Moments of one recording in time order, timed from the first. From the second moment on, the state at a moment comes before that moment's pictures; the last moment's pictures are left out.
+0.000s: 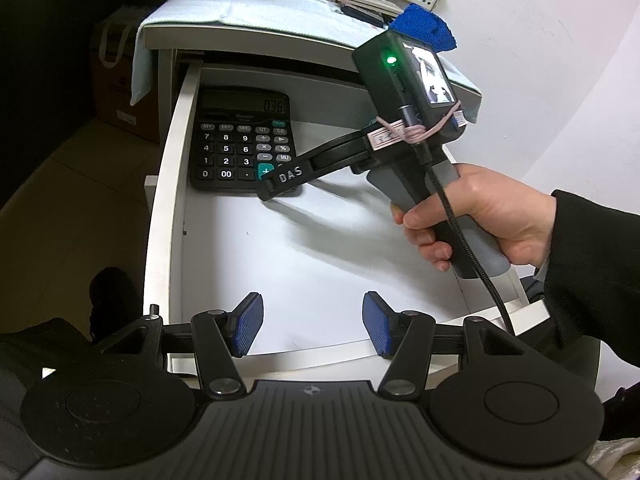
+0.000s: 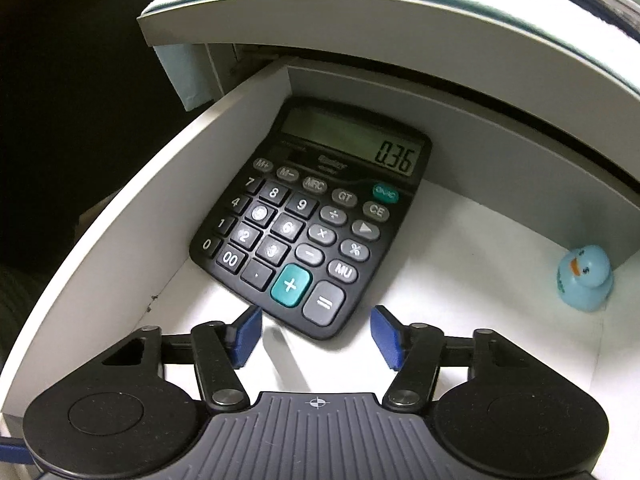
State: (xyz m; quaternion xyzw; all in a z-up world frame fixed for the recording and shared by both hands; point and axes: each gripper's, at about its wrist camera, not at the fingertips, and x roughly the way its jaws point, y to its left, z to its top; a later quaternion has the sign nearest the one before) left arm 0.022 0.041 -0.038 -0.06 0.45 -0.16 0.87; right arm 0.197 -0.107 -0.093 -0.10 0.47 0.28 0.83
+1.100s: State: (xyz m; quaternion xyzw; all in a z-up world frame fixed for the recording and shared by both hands) left arm 0.042 0.041 0.025 -0.08 0.36 -0.15 0.92; right arm 0.136 -0.205 0.018 0.06 0.38 0.23 0.89
